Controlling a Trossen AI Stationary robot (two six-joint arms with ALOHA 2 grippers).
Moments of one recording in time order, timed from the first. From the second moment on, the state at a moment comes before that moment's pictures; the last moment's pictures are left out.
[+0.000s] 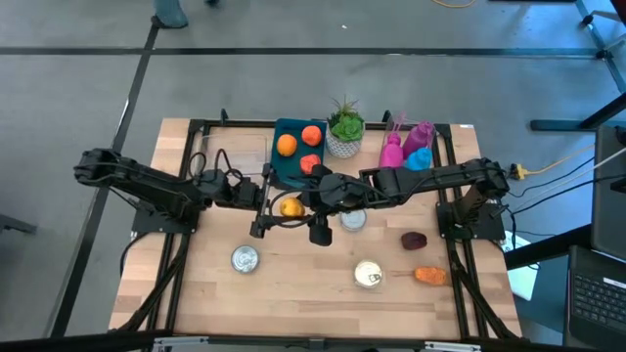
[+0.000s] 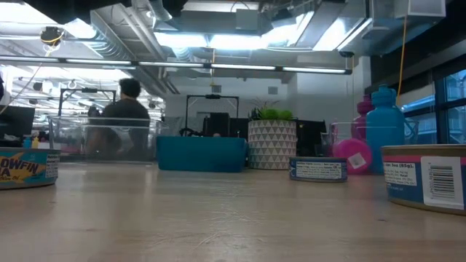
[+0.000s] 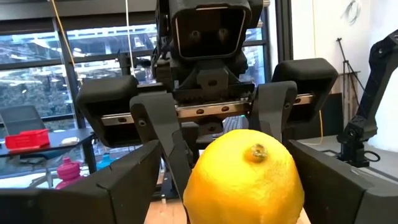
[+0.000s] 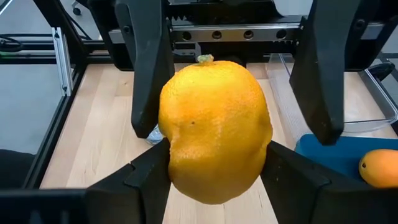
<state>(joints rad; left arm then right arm) -0.03 1.13 0.56 0.87 0.02 0.10 0.21 1.78 1.76 -0.59 0.14 0.12</state>
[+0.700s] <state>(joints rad) -0.02 1.12 0.56 0.86 0.03 0.15 0.21 1.78 1.76 -0.59 0.13 0.14</state>
